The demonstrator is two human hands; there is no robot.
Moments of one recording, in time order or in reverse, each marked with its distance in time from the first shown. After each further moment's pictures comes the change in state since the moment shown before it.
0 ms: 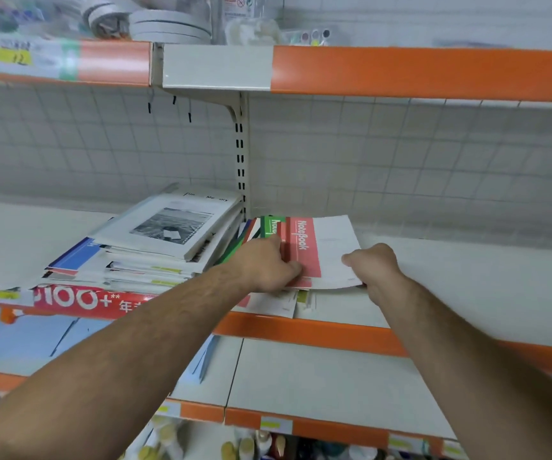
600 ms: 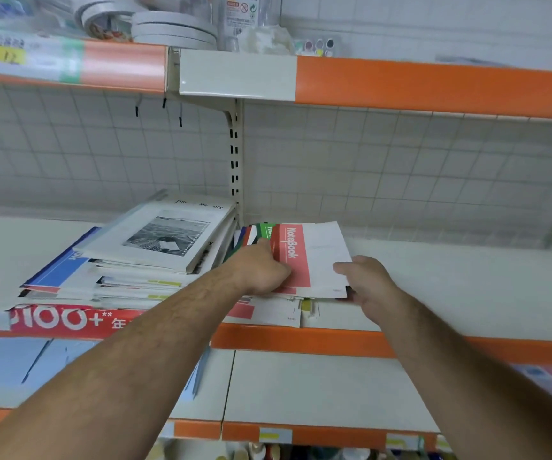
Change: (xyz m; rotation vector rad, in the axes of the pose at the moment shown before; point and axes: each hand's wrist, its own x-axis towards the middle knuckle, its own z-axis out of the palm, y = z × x) left_hand 0.006 -0.021 -0.014 -0.178 -0.077 -0.039; right_hand -0.020 0.004 0.018 0.119 -0.119 0.017
